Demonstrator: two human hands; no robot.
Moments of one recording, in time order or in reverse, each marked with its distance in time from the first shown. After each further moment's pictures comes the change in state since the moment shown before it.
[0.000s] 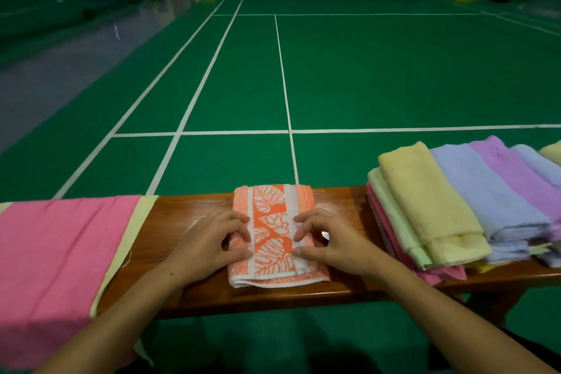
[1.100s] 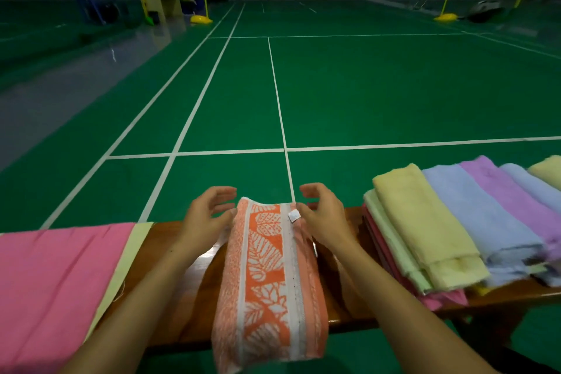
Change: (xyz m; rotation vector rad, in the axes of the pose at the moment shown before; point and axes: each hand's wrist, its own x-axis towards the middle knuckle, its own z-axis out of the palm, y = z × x) left_hand 0.065 0.005 -0.032 -0.638 0.344 -0.241; right_hand 0.083 -0.013 -0.010 0.088 0.532 0.249
